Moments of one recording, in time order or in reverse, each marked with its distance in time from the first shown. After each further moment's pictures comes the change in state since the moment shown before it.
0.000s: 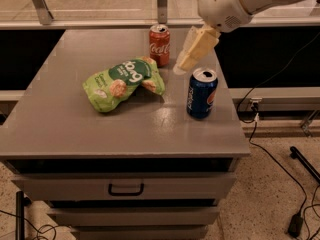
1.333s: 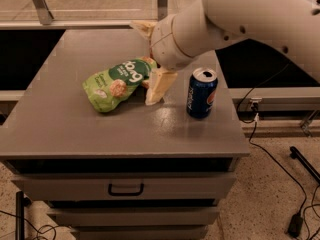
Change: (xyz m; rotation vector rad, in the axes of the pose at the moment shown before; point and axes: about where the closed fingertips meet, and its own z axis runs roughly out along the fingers) arm -0.012 0.050 0.101 -0.046 0.051 -0.238
